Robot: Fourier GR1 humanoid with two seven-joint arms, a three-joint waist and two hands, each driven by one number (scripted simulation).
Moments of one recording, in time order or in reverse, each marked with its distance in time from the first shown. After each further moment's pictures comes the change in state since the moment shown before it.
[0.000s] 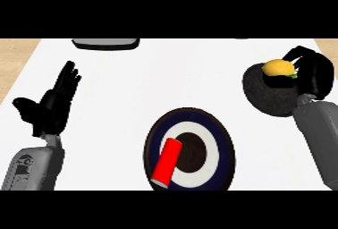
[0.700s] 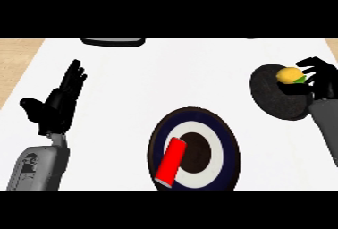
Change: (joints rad) left arm -0.010 -0.019 -0.023 -0.007 -0.011 0.001 -0.008; right arm -0.158 -0.053 -0.250 0.580 -0.191 -0.030 -0.414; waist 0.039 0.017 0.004
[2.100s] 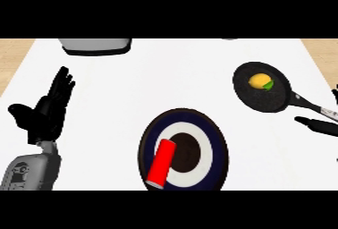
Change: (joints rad) left arm 0.061 0.015 0.036 -0.029 -0.005 0.023 0.022; right arm 0.294 -0.008 -0.320 -0.102 -0.466 0.569 -0.579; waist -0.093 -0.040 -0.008
